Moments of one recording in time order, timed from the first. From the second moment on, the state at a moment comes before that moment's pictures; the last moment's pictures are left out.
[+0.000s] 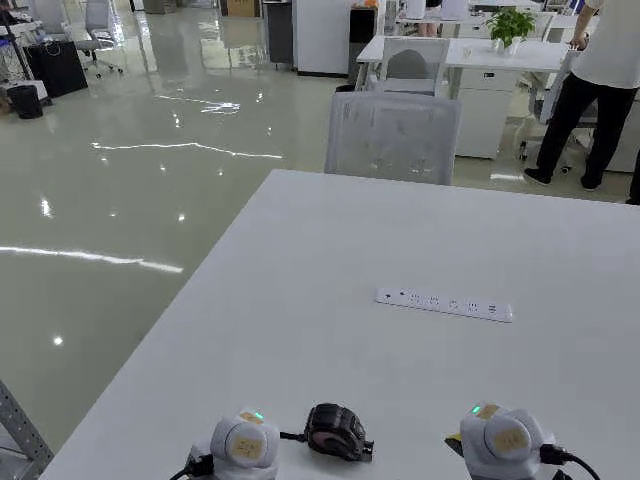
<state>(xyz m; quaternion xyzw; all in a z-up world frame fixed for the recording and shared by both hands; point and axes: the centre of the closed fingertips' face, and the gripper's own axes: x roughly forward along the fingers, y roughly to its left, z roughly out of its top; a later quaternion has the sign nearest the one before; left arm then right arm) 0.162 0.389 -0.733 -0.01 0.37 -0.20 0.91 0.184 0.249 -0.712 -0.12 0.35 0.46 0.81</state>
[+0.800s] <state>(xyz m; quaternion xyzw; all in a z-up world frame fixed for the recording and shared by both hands) 0.141 0.400 -0.707 0.05 0.35 -0.23 0.91 0.165 0.210 -0.680 -0.10 0.36 0.42 0.83</state>
